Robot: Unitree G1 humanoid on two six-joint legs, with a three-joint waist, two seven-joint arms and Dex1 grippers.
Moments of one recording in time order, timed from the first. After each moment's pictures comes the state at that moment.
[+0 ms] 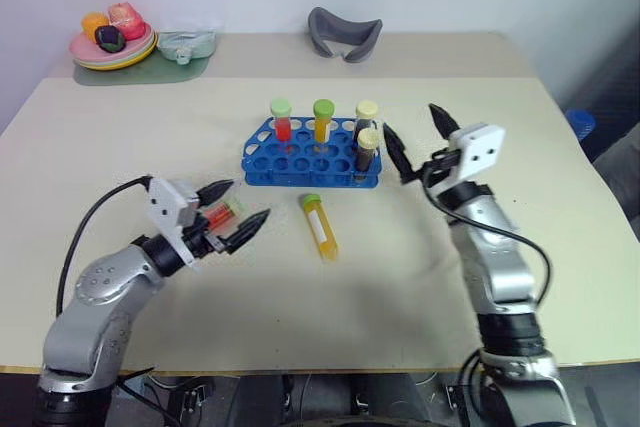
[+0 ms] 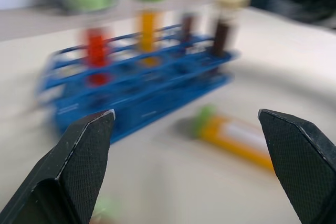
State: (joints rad) left arm 0.03 0.56 0.22 -0.42 -0.54 0.38 -0.65; right arm -0.30 -0.32 -0.07 -0.21 0.31 0.12 0.39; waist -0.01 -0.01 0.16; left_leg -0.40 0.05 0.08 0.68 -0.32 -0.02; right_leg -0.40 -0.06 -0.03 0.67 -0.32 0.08
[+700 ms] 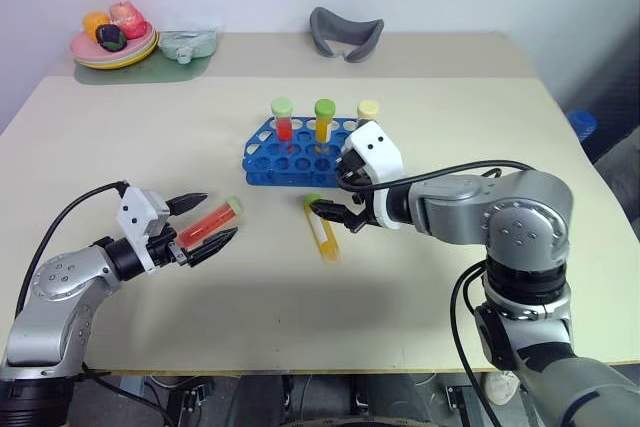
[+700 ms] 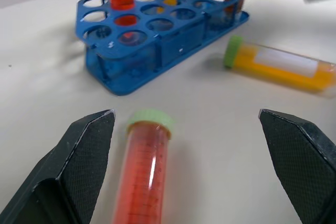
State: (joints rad) left arm 0.04 0.69 0.26 -0.22 -0.49 0.25 -0.89; right arm -0.77 -0.31 0.08 -0.39 1.00 1.61 -0.19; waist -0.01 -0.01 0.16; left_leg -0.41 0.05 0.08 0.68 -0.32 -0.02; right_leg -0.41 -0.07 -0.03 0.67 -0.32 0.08
